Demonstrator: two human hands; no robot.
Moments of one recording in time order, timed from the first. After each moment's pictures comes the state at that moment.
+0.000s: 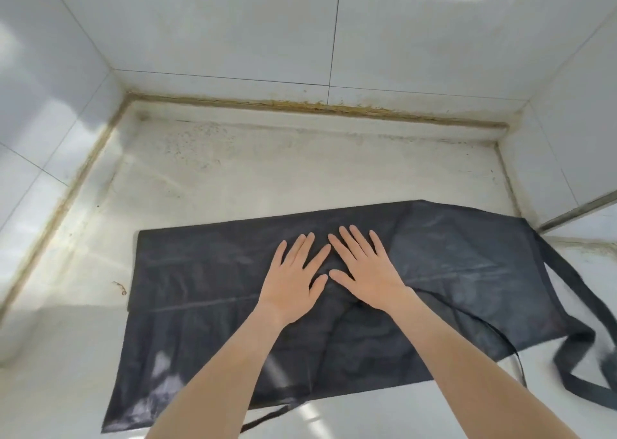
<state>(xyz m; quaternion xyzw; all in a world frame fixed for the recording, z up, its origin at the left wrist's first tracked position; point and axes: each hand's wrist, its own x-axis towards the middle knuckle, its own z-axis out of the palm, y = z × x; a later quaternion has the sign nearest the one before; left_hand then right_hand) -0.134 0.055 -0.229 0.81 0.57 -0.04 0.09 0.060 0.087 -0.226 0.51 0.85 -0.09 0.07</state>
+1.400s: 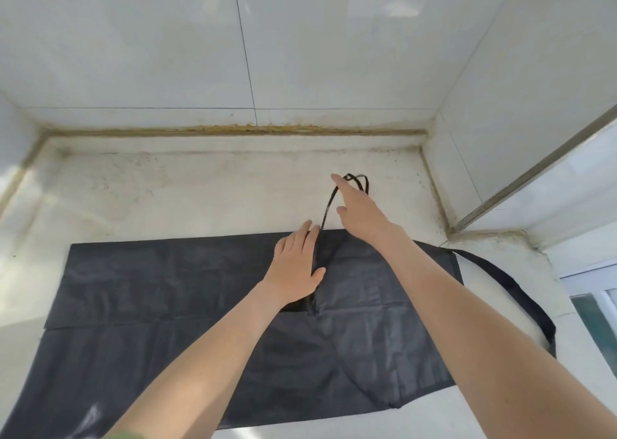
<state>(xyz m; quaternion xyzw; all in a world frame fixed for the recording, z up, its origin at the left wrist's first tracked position) -0.030 0.115 -0.191 0.84 0.52 0.03 0.17 0.134 0.178 -0.120 0.66 0.69 -0.29 -0.09</state>
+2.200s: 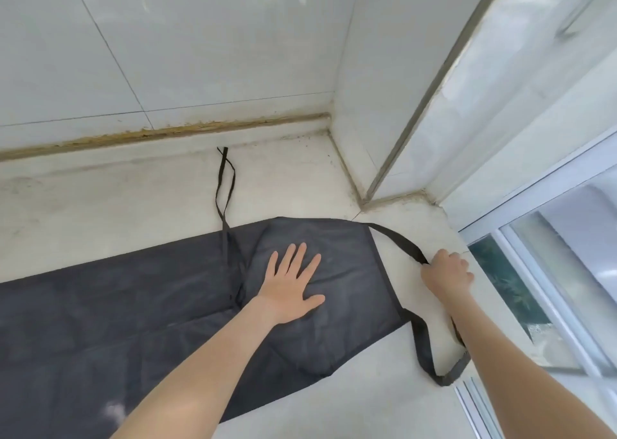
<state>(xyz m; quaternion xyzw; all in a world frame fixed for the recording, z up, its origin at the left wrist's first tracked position) 0.072 0.064 -0.206 0.89 0.38 -0.17 0.19 0.354 -0.010 -0.160 0.94 0.31 -0.17 0.04</state>
